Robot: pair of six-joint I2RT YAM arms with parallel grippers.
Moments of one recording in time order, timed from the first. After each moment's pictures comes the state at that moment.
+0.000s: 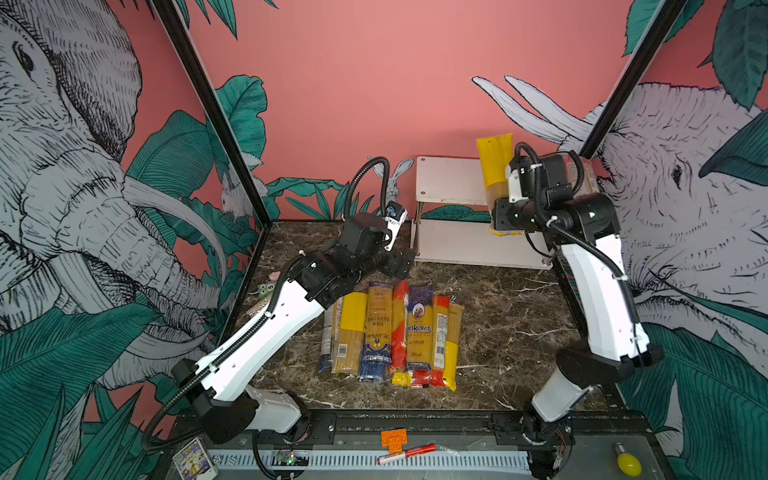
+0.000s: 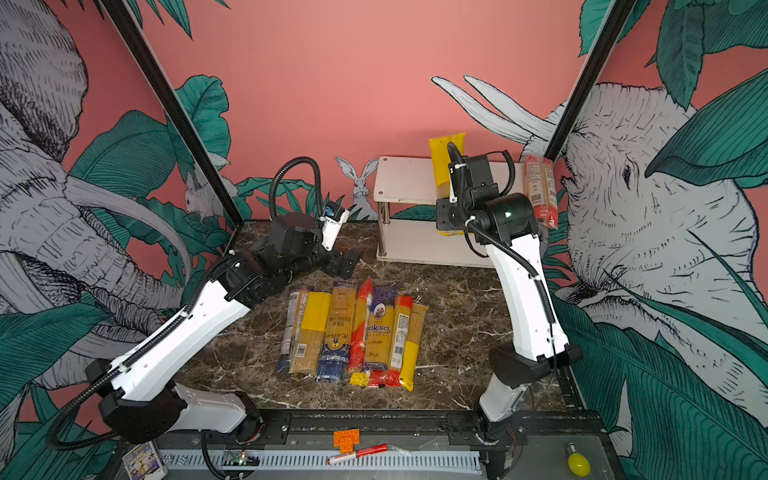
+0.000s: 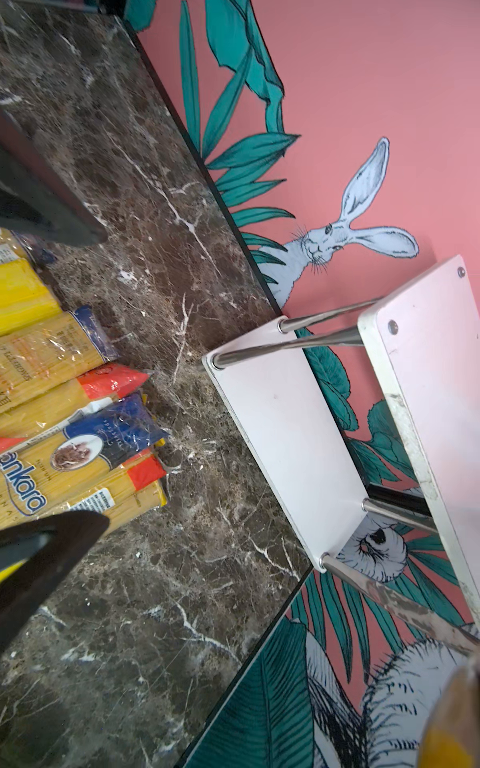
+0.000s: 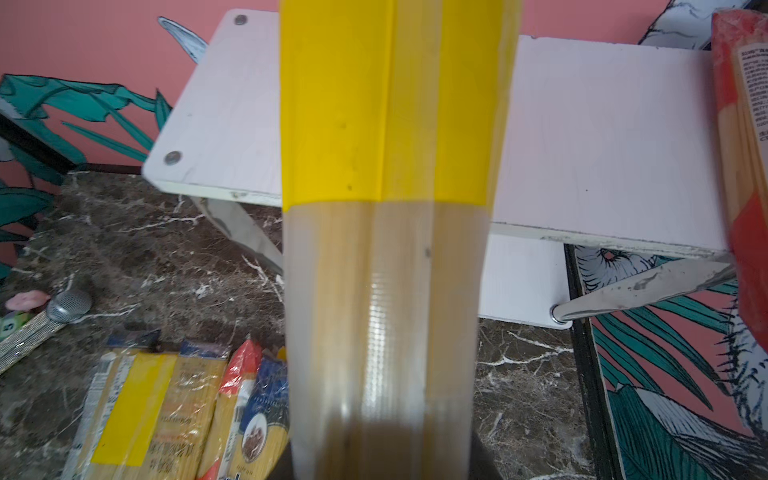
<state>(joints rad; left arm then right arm) -0.80 1.39 1.62 -0.71 -0.16 -0.02 0.37 1.75 2.44 -1.39 0.24 0.18</state>
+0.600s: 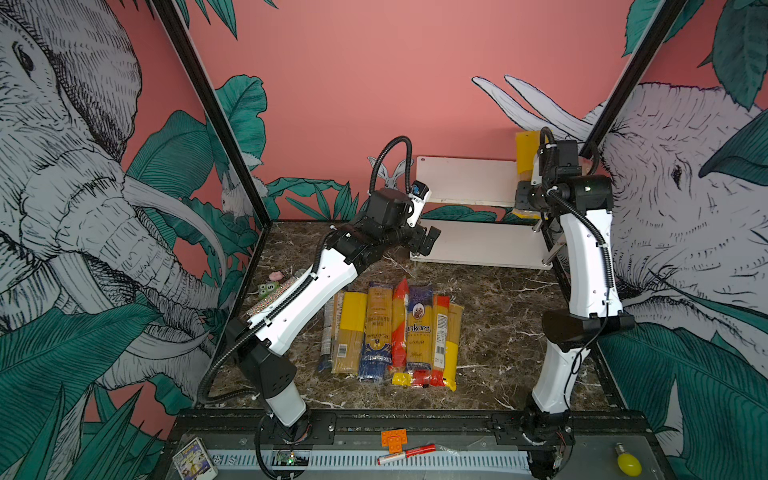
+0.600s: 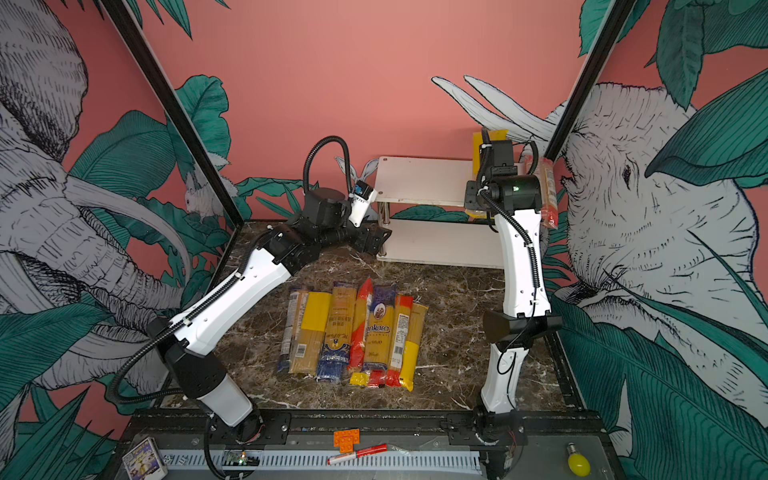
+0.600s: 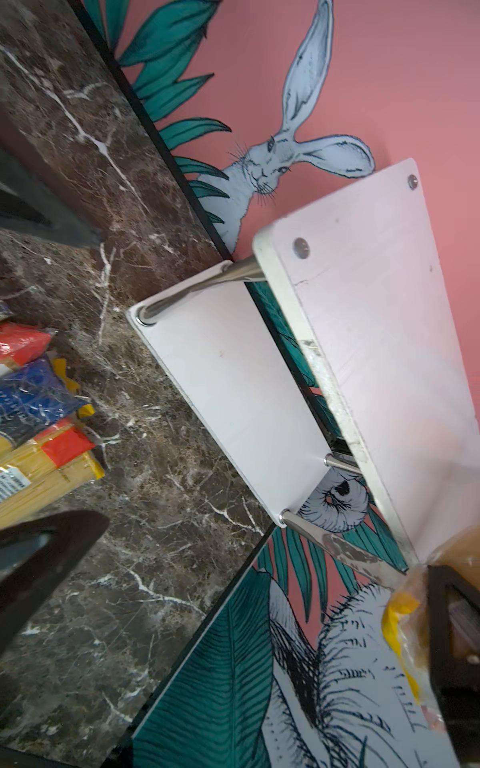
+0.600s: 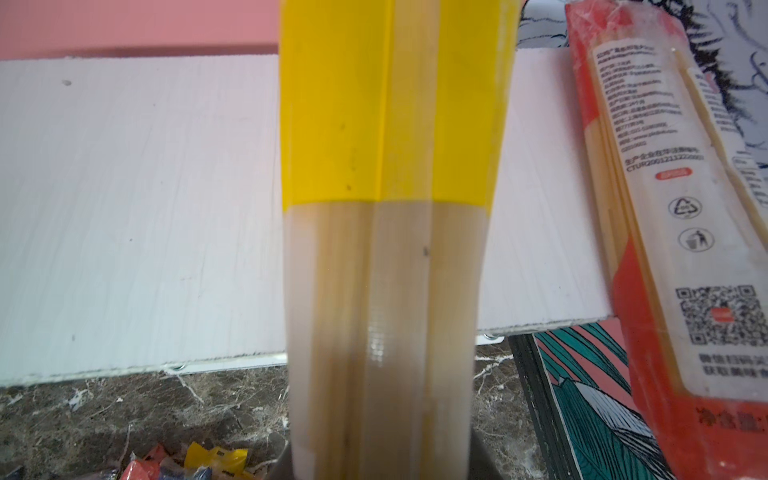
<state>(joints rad) -0.73 1.70 1.90 -0.61 0.04 -0.01 0.11 1.97 2.66 -1.39 0.22 0.16</state>
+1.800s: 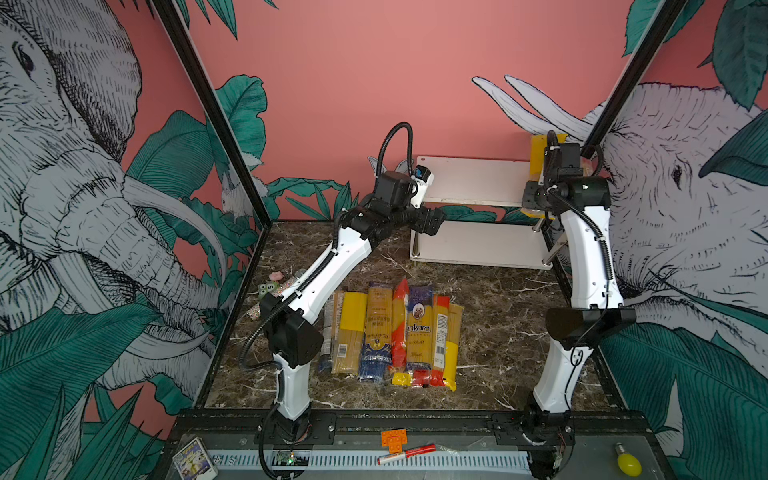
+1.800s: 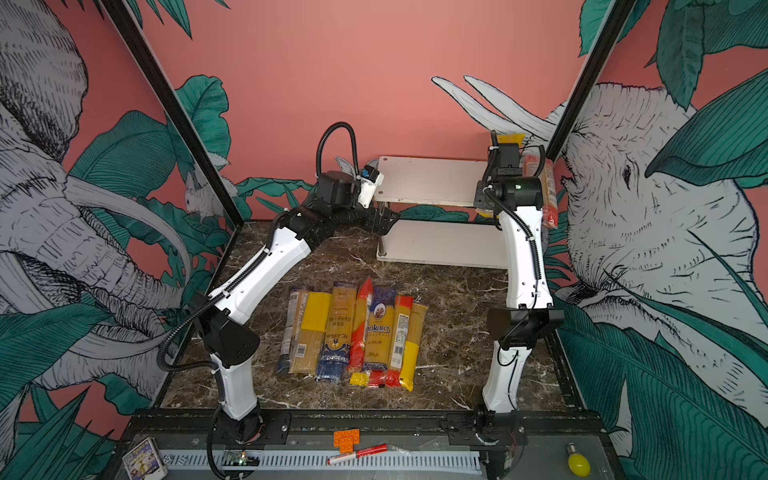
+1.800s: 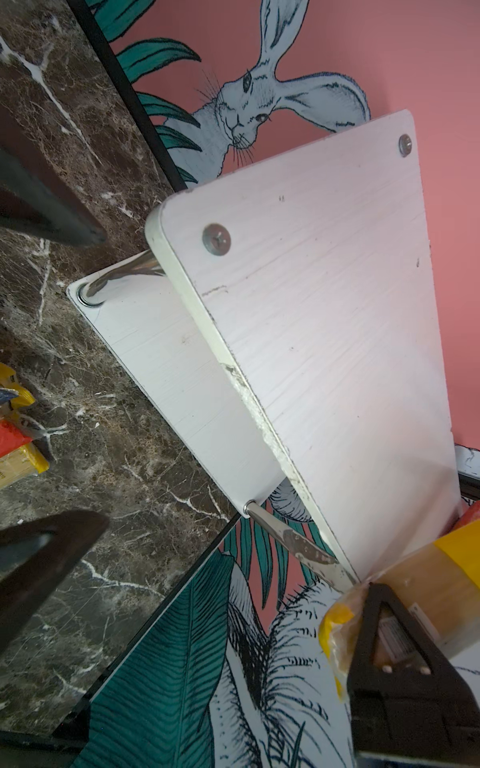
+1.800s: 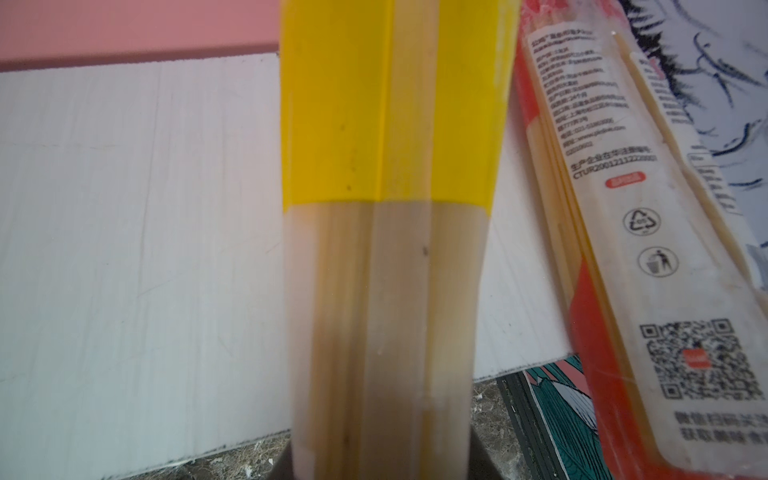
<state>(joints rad) -0.66 1.91 2.13 -0.62 0.18 -0.08 0.06 1.97 2.54 -1.27 0.29 0.16</state>
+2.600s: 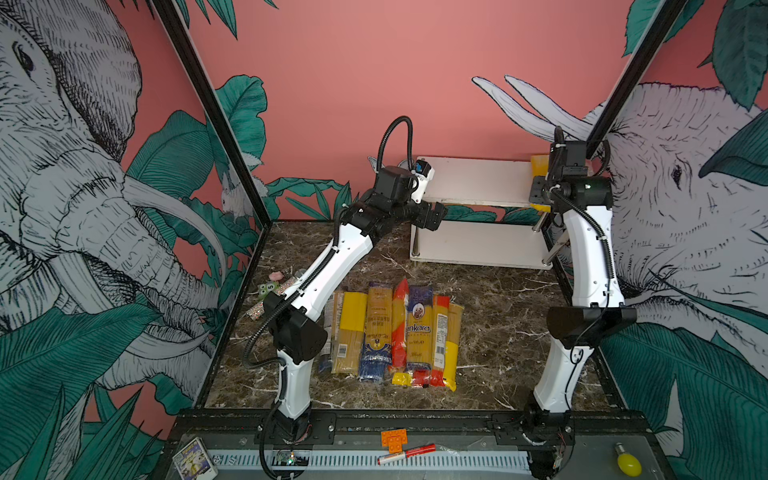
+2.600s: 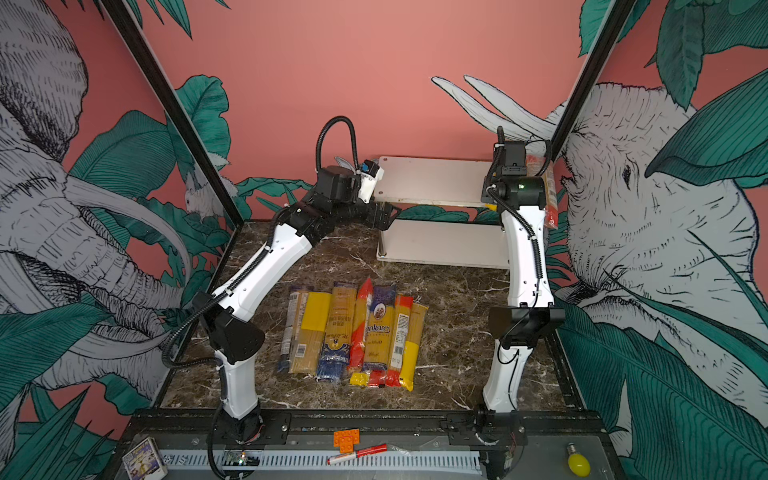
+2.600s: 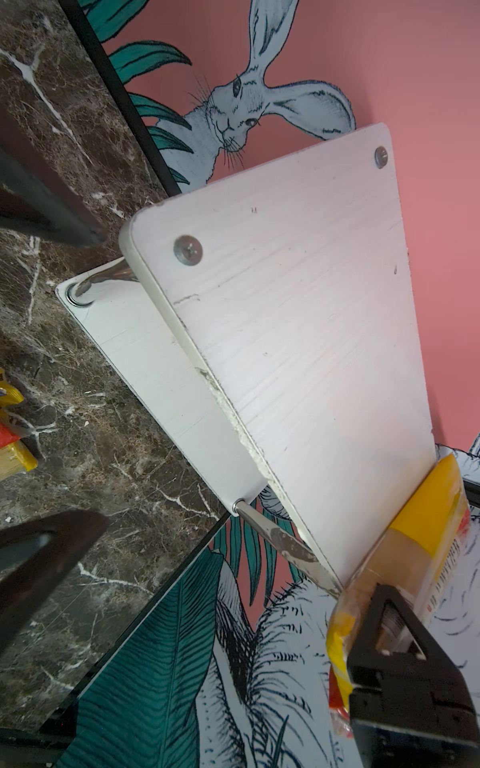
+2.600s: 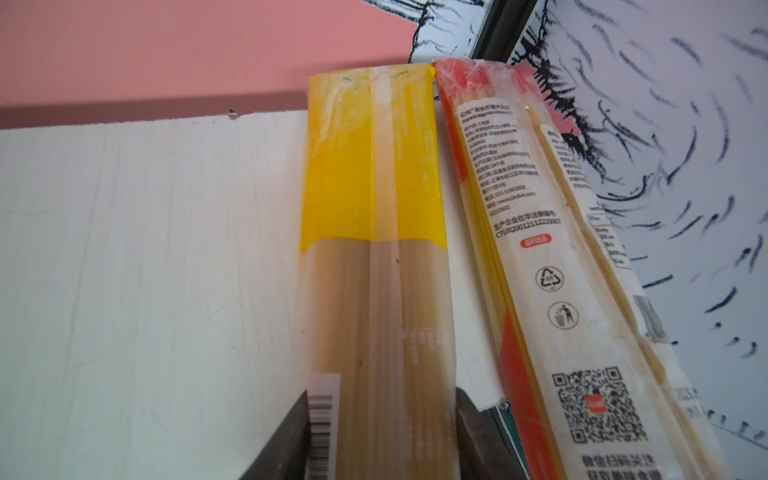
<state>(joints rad) -0.66 1.95 2.21 -0.66 0.18 -0.09 0.03 1.98 2.54 -1.19 0.37 0.12</state>
